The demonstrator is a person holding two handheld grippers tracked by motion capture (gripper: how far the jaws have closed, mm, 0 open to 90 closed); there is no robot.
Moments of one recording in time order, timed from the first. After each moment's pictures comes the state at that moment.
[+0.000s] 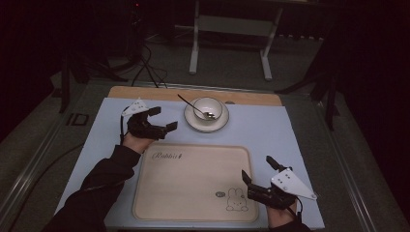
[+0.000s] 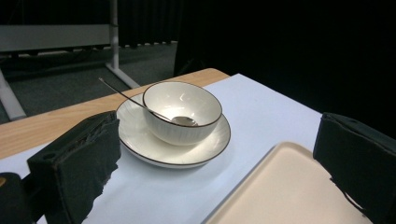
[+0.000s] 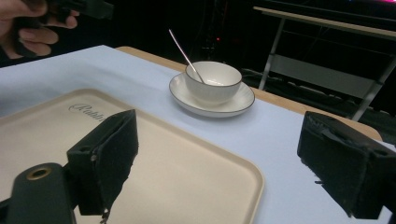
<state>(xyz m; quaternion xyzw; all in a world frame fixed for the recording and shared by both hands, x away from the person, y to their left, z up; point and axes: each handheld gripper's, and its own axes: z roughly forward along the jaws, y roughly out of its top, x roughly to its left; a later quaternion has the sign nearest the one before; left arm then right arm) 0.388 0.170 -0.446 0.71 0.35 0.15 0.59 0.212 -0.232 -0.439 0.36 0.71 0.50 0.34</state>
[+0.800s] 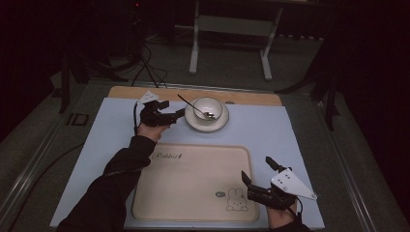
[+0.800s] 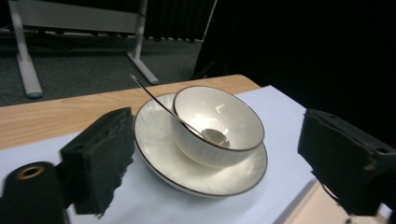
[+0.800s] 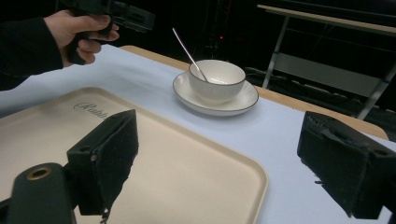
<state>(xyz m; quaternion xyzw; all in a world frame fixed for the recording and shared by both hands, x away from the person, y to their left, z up) 0.438 0.151 -0.464 0.68 0.43 0.14 0.58 0.212 -0.232 -0.439 0.36 0.71 0.50 0.33</state>
